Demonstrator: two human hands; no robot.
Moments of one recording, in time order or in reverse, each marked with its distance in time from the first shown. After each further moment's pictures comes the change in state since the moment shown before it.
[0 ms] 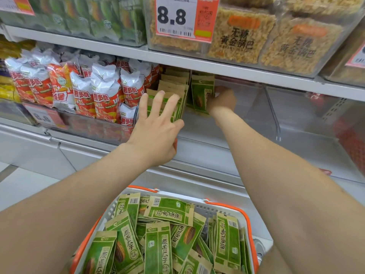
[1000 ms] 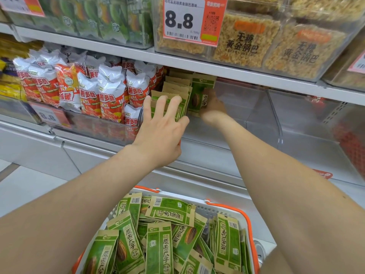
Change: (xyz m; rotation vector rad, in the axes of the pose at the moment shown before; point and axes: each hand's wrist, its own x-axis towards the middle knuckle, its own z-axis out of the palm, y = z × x) left_hand -0.003 0.005 -0.011 -0.094 -0.008 -0.056; right_hand -0.021 -0.004 0.005 -0.172 -0.341 -0.152
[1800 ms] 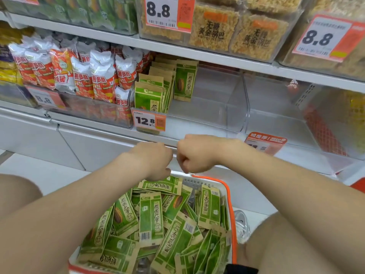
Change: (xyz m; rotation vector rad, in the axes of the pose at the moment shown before) left_hand -0.077 0.055 -0.019 -0.104 -0.686 0.146; right_hand -0.205 -0.008 -0.038 -0.752 -0.713 -0.551
